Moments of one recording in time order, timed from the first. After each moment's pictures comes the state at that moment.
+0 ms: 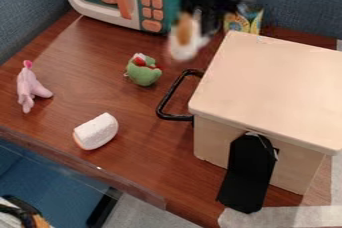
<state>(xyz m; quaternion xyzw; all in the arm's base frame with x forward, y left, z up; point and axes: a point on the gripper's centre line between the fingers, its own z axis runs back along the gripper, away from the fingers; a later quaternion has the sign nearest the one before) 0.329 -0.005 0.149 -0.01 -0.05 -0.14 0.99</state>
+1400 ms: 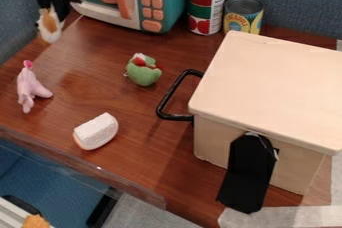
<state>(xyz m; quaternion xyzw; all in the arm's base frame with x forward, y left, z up) 0.354 0.256 0.065 0.08 -0.07 0.10 0.99</state>
